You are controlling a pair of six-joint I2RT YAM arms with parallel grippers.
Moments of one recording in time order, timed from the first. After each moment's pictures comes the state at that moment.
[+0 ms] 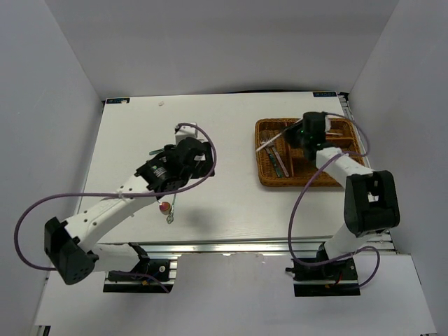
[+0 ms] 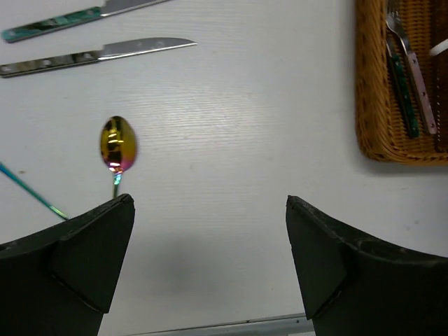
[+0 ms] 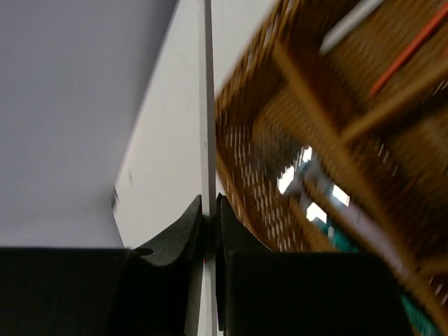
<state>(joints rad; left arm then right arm) -0.80 1.27 1.15 -0.64 -0.48 -0.61 0.24 1.61 0.99 0.12 -0.03 1.12</state>
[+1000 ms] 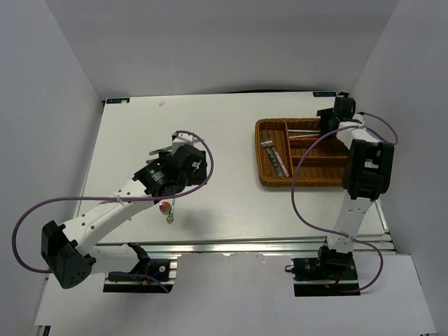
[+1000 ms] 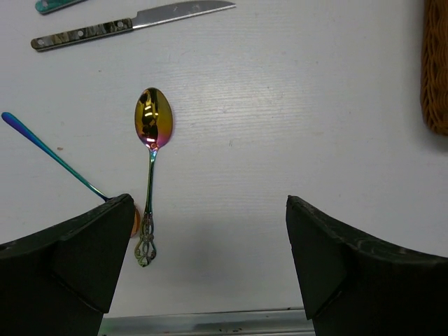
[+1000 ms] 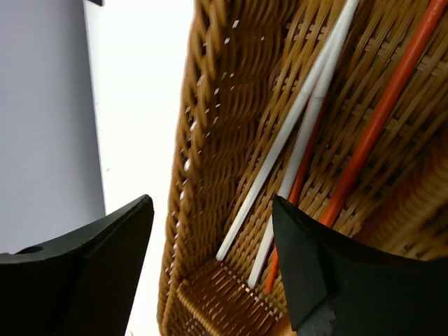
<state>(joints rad) -0.80 1.20 1.07 -0.72 -0.54 -0.56 -0.11 2.07 1.51 -0.19 0.08 1.24</state>
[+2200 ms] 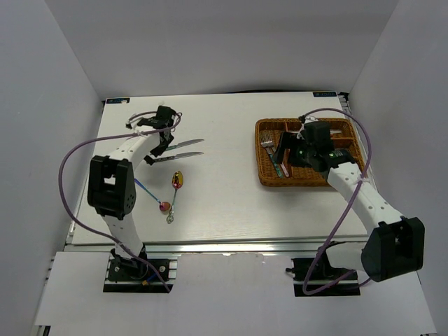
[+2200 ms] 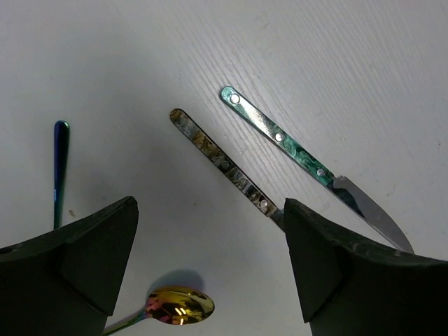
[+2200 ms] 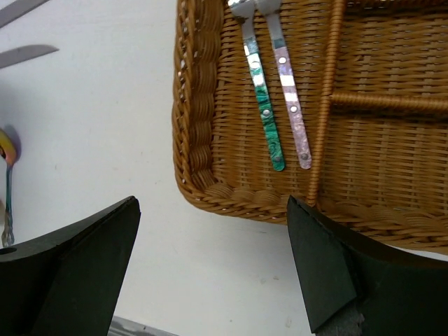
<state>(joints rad) -0.24 1.83 1.42 -0.79 -0.63 -1.13 0.31 1.27 1.01 -0.48 -0.10 0.35</state>
